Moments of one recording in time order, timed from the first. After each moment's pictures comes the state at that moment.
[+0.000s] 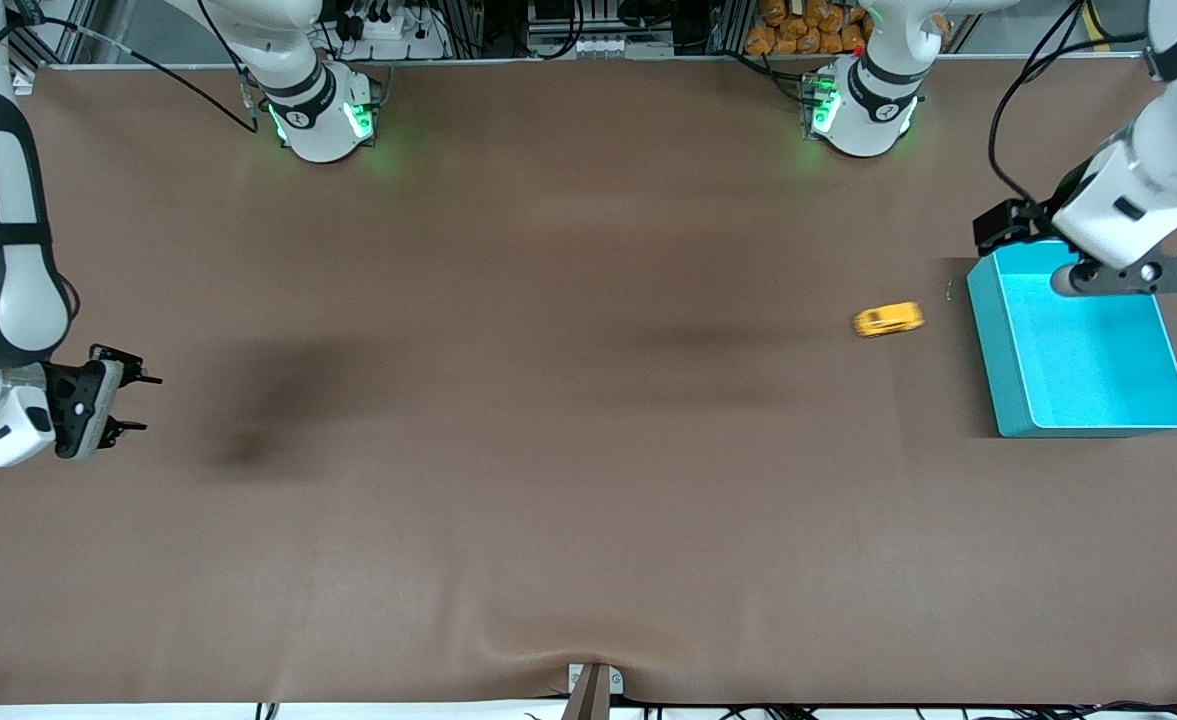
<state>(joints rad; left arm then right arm) 0.00 0.03 -0.15 -1.62 0.06 1.46 -0.18 -0.25 0.46 0.01 -1.63 0.11 1.88 -1.54</state>
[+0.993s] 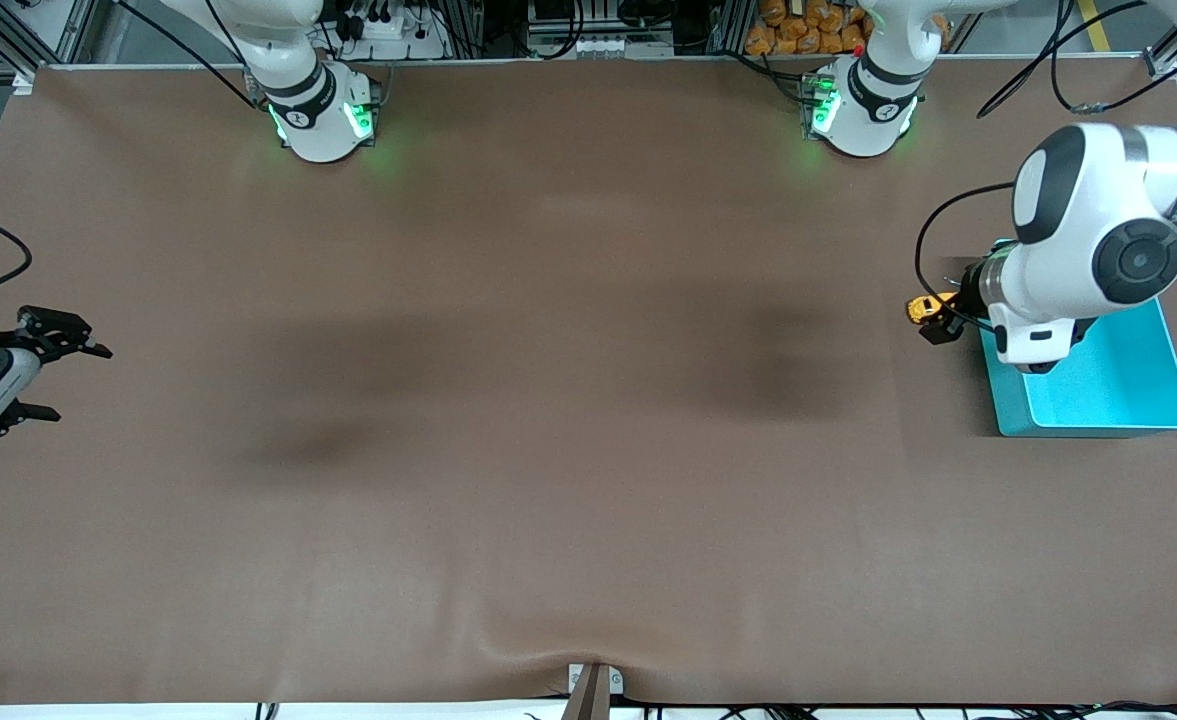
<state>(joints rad) 0.05 0.13 -0.14 -2.01 0.06 1.78 -1.05 -0.17 0.37 0.03 -1.33 0.12 1.56 -1.01</state>
